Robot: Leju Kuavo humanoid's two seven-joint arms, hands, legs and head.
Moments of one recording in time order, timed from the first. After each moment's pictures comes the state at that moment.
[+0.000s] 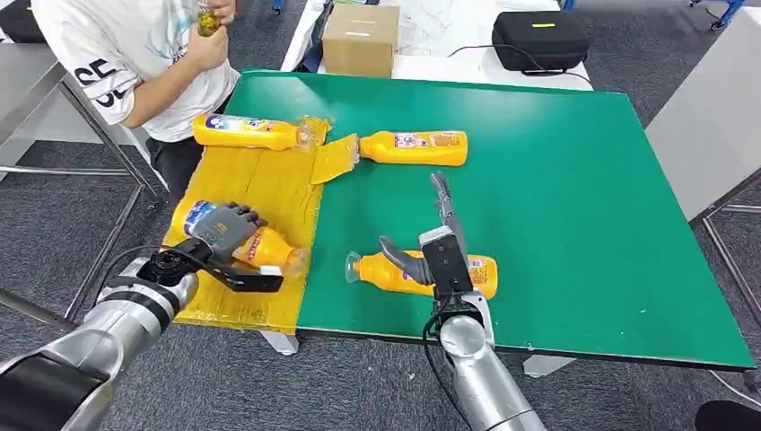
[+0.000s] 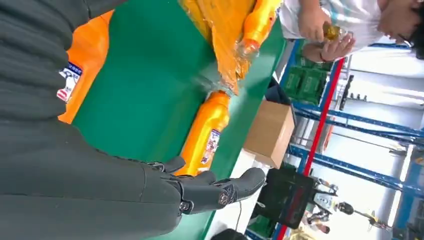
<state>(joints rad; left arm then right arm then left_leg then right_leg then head) -0.74 0.17 -0.56 -0.39 -1.33 0.36 -0.33 -0.33 0.21 0.36 -1.12 0.34 -0.32 -0.42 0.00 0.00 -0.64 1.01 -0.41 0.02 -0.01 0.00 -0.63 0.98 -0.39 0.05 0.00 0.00</state>
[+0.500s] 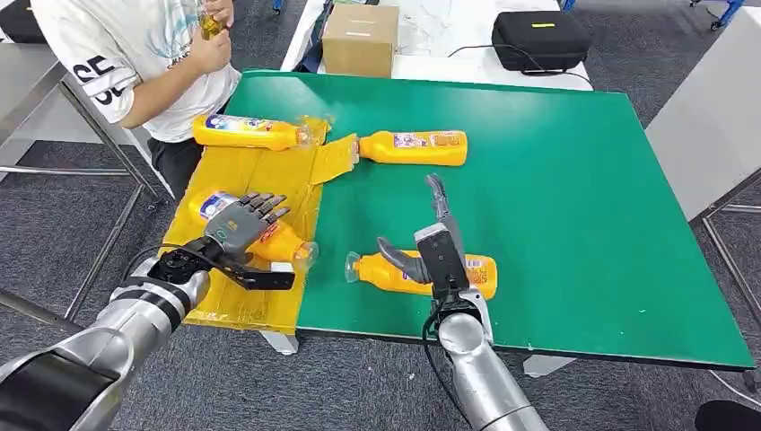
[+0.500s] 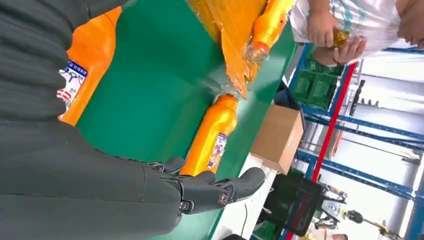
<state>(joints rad) -0.75 0.14 -0.56 -0.38 -1.22 0.37 -0.39 -0.35 0.21 0.36 -1.08 0.35 -0.31 -0.40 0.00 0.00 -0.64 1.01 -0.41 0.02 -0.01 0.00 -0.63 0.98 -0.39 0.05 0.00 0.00</state>
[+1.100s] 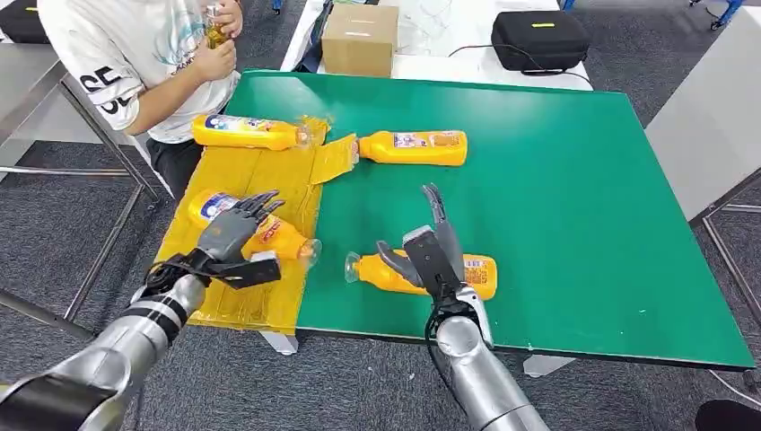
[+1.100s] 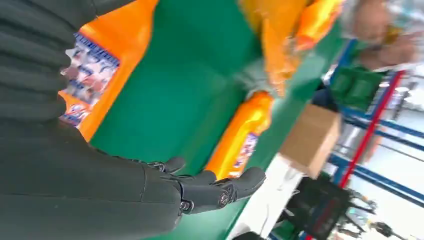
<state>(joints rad) -0.60 0.13 -0.33 -0.52 -0.66 0.22 -0.69 -0.36 0.19 0.36 -1.02 0.48 -0.34 -0.30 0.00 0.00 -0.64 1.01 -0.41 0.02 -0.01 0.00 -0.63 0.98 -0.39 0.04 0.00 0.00</state>
